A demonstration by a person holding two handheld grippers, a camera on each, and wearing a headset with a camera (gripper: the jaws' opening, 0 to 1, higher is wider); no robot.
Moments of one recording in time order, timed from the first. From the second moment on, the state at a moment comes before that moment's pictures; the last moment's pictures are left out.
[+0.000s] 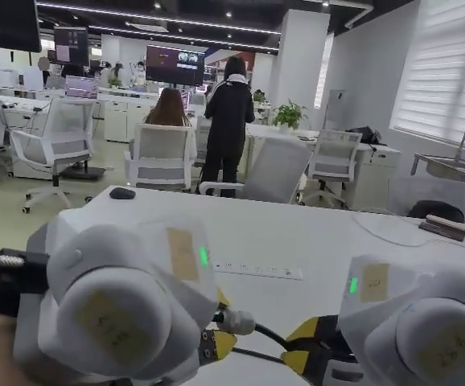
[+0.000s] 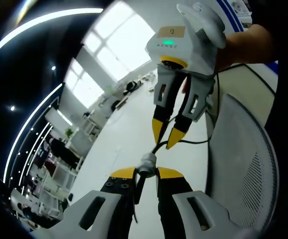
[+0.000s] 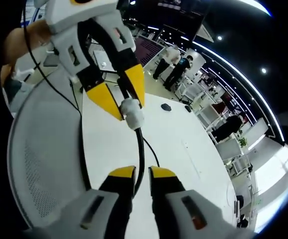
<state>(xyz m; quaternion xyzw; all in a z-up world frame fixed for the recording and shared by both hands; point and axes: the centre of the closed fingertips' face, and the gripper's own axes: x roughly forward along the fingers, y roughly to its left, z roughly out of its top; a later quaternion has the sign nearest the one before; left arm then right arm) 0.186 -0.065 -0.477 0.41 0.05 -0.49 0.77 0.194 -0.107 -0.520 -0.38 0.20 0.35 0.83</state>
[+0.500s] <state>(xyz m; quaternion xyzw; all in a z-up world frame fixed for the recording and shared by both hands) 0.186 -0.064 -0.474 0.40 0.05 -0.49 0.77 0.197 -0.077 -0.501 -0.38 0.15 0.39 0.83</state>
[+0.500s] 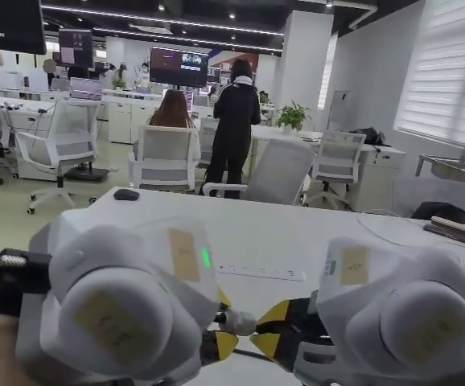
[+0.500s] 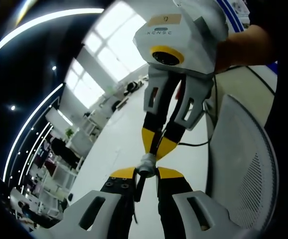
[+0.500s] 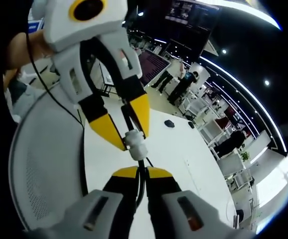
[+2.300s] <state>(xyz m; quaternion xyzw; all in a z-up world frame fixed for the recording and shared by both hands) 0.225 0.019 -0.435 0.30 0.07 -0.35 0.88 0.494 -0.255 -0.654 -0.31 0.38 0.19 0.85</state>
